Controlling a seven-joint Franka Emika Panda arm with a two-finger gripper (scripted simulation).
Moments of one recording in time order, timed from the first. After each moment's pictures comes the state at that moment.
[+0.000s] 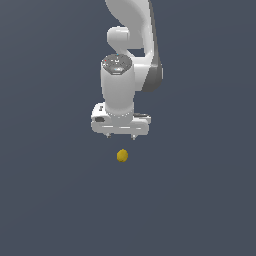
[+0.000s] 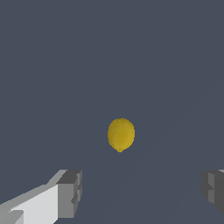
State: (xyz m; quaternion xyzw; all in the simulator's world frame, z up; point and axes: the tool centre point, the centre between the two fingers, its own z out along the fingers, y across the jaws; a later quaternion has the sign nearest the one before) arm 0.009 -0.028 0.183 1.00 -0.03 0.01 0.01
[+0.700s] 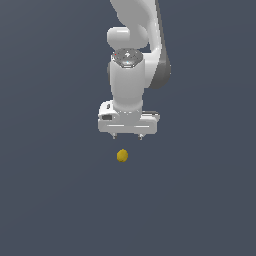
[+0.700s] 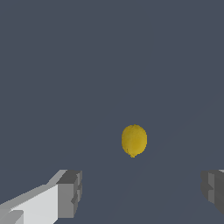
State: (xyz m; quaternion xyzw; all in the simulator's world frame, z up) arm 0.018 -0.001 0.196 1.00 -0.02 0.03 0.00
